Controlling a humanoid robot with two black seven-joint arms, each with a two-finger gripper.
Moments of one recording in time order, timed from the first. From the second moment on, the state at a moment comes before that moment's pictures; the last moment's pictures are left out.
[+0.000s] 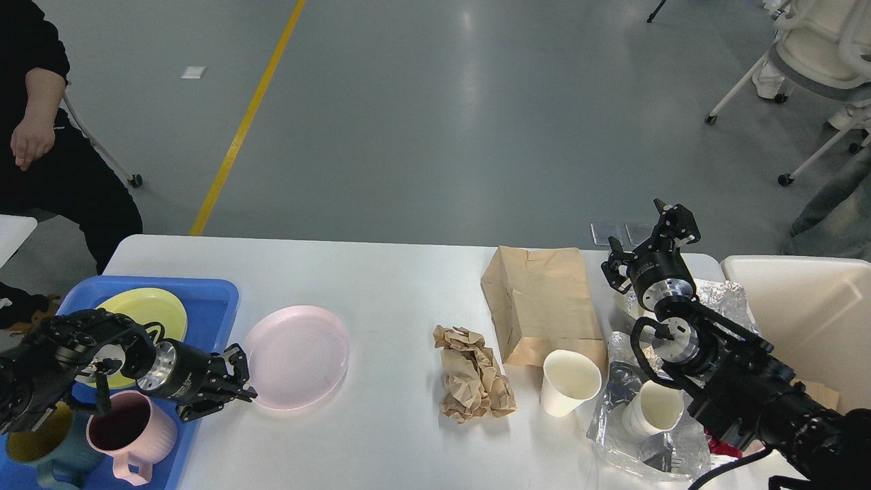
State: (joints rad) left arm -0.92 0.39 0.55 -0.42 -0.06 -0.79 0.10; right arm 0.66 -0.19 0.60 0.55 0.13 0.05 0.45
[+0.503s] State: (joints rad) left arm -1.09 0.44 0.55 -0.42 -0.07 -0.90 0.09; right arm 0.66 -0.19 0.60 0.55 0.13 0.05 0.45
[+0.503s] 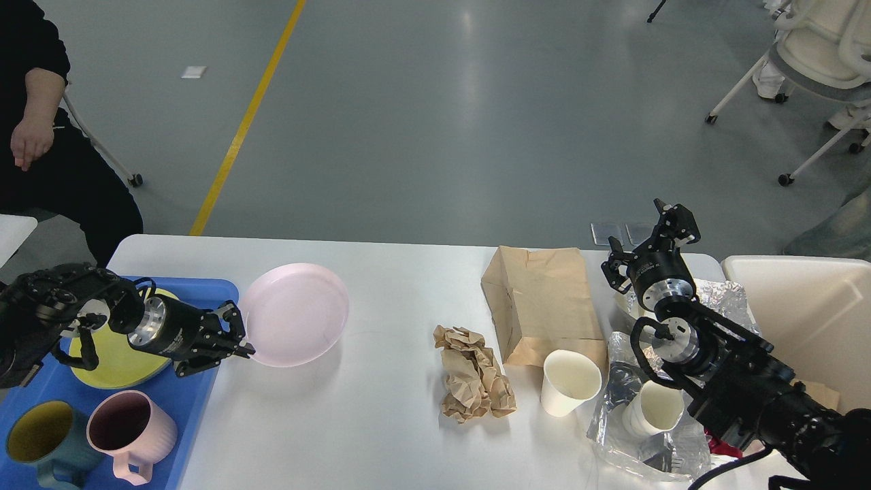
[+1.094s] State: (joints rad) left arm -1.10 0.78 0.54 -0.42 -0.07 -0.96 0.09; right arm 0.66 -0.19 0.60 0.55 0.13 0.05 0.45
